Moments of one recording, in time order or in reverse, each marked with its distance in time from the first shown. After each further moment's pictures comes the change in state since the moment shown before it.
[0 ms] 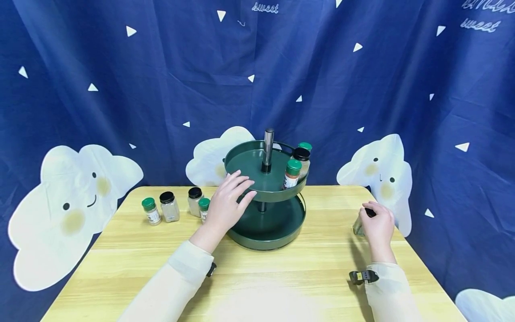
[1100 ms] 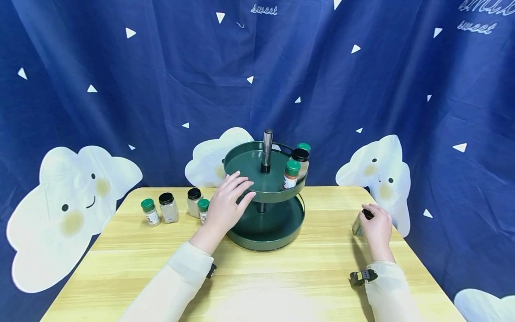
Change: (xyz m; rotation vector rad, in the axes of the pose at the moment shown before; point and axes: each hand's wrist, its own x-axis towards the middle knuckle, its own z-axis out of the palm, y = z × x) left_hand 0.000 0.002 -0.001 -0.007 -0.003 -0.016; right_hand 0.000 0.016 0.004 -0.061 -0.106 0.054
